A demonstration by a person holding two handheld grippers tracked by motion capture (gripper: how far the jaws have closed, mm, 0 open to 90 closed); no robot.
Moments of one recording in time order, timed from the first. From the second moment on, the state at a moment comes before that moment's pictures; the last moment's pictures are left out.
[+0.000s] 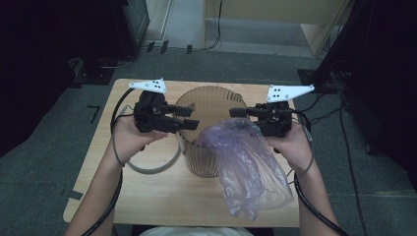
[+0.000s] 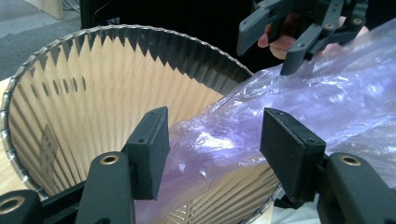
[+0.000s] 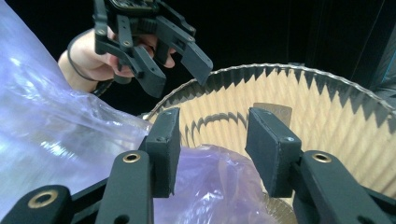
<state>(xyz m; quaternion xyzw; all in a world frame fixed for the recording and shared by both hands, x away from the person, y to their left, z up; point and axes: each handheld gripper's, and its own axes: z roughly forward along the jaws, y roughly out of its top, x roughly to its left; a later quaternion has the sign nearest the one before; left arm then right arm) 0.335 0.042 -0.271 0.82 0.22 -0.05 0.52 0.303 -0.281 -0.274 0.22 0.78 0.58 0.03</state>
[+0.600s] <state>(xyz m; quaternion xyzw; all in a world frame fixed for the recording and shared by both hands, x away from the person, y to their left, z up) 0.333 0.041 -0.269 0.83 0.19 -0.04 0.53 0.288 -0.262 -0.295 0.16 0.82 0.55 -0.02</state>
